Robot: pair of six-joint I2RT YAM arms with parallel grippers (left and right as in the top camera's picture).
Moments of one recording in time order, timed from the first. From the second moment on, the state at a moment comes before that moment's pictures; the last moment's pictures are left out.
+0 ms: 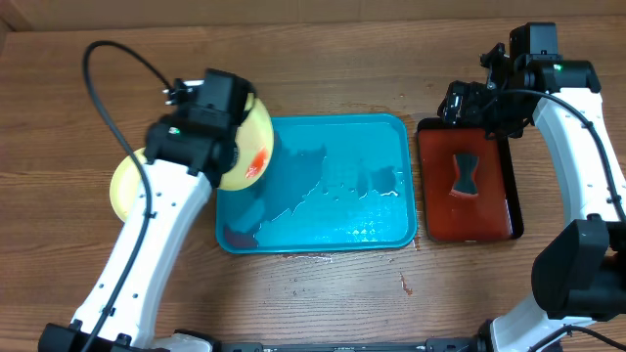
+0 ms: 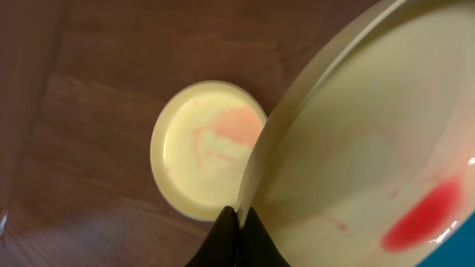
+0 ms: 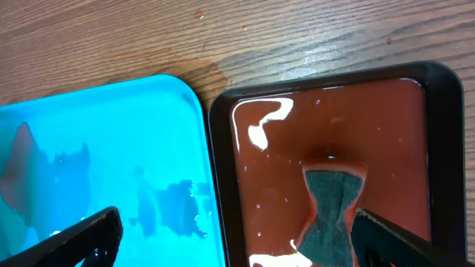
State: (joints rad) left arm -0.30 1.50 1.45 -1.15 -0.60 -0.42; right arm -0.05 1.81 1.63 -1.06 -0.26 0.15
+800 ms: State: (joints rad) left arm -0.72 1.68 1.45 -1.09 -1.20 -0.53; right arm -0.05 1.81 1.63 -1.08 -0.26 0.15
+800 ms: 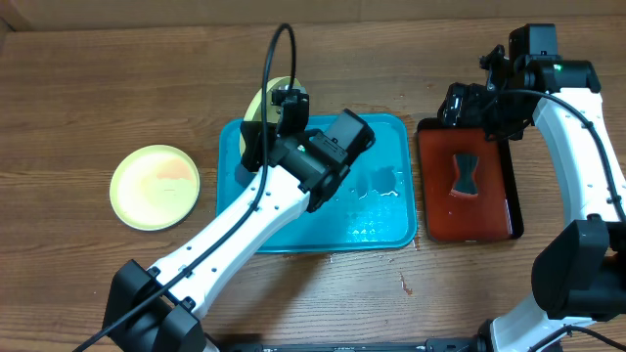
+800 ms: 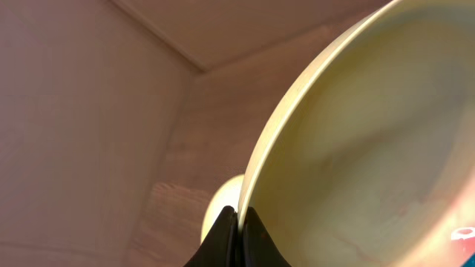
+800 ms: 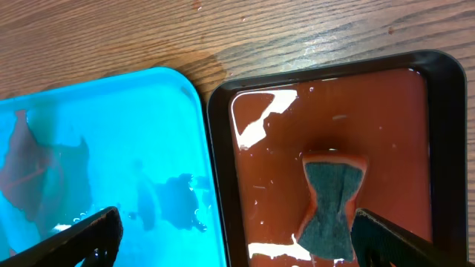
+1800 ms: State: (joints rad) left arm -0.47 1.68 1.45 -1.08 -0.36 -0.46; right arm -0.05 1.81 1.63 -1.10 -0.26 0.15
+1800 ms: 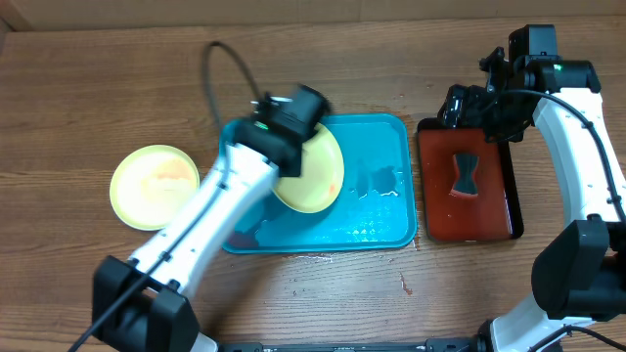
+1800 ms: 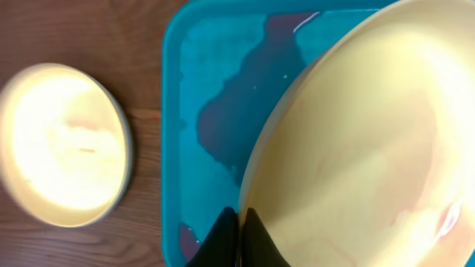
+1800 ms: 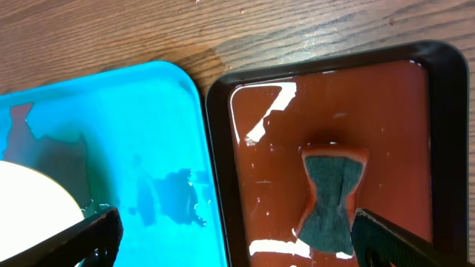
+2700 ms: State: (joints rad) left arm 0.74 1.69 1.19 -0.82 0.18 -0.26; right arm -0.05 1.81 1.63 -1.13 -0.26 0.15
